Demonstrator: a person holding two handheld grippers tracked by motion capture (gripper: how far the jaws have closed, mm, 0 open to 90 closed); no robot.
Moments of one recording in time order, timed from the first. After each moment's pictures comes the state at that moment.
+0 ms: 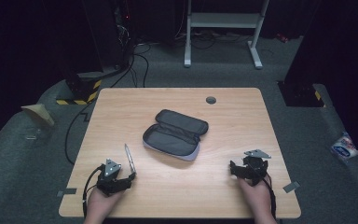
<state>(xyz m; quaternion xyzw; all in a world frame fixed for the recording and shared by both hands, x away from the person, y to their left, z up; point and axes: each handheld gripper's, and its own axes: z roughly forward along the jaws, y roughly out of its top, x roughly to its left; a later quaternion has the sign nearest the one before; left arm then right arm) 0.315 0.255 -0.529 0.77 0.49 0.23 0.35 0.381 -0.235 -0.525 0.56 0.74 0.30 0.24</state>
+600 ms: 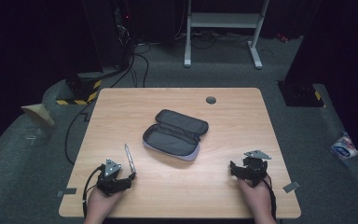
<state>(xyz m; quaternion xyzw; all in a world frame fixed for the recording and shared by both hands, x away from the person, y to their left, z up) 0.315 0.256 -0.529 0.77 0.49 0.23 0.35 0.378 -0.235 -0.525 0.56 0.74 0.30 0.24</state>
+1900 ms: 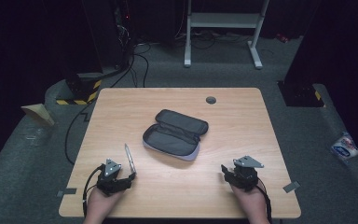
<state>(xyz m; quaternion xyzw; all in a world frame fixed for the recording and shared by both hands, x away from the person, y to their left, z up) 0.315 0.256 -0.529 0.77 0.49 0.22 0.35 0.348 -0.203 -0.511 0.47 0.77 0.36 0.23</state>
